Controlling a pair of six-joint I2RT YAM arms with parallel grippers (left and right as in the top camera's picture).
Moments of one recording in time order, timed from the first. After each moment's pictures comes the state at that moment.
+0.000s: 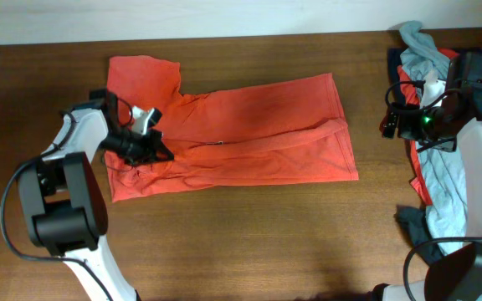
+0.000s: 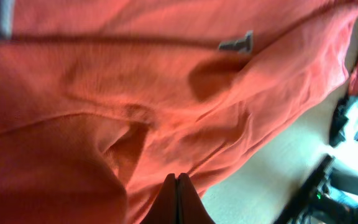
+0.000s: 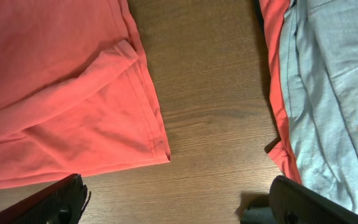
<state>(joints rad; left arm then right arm) 0.14 2.11 1.45 -1.01 0.70 0.24 -0.27 1.61 1.51 -1.13 -0.16 0.00</state>
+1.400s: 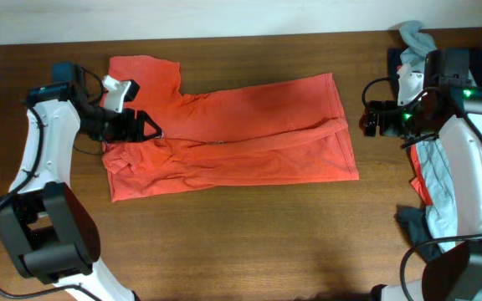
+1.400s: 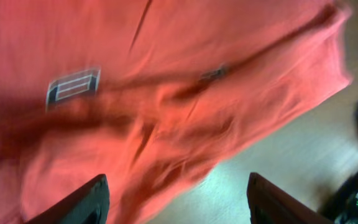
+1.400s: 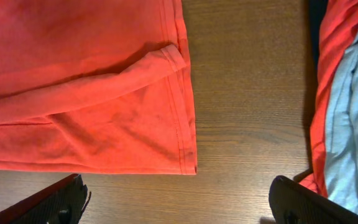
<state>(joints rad) 0.19 1.93 1.61 -1.14 0.60 0.34 -0.18 1.62 1.50 -1.09 -0.20 -0.07</state>
